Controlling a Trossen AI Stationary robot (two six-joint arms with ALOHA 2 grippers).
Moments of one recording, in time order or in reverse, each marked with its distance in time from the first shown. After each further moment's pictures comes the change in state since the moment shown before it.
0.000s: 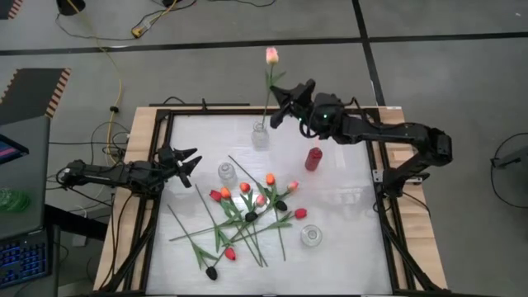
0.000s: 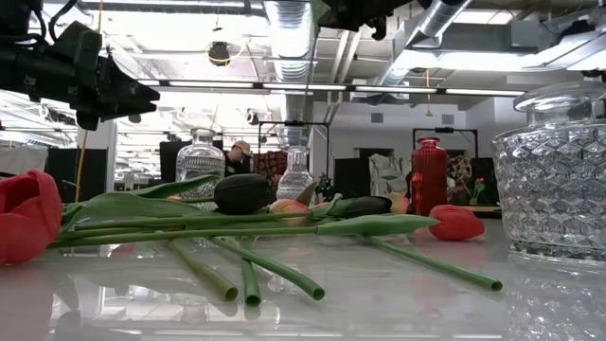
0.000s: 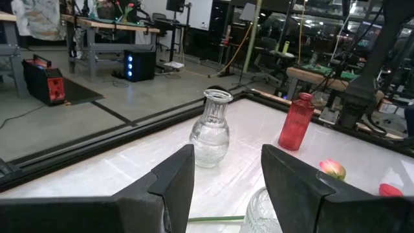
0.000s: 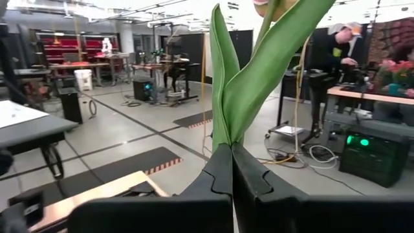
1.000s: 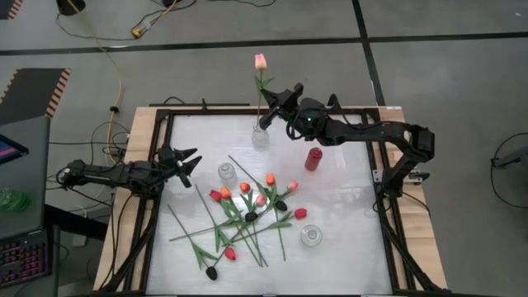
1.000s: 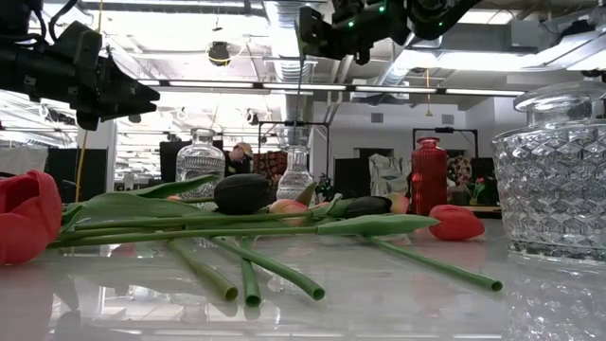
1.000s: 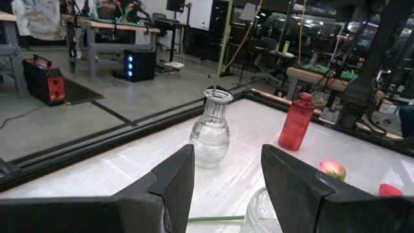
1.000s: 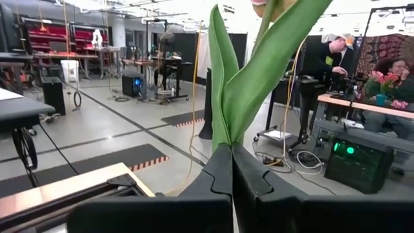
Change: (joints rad) left arm 0.000 0.000 0.000 0.000 -0.001 0.000; right arm -0.025 0.163 -0.030 0.211 -0.006 -0.082
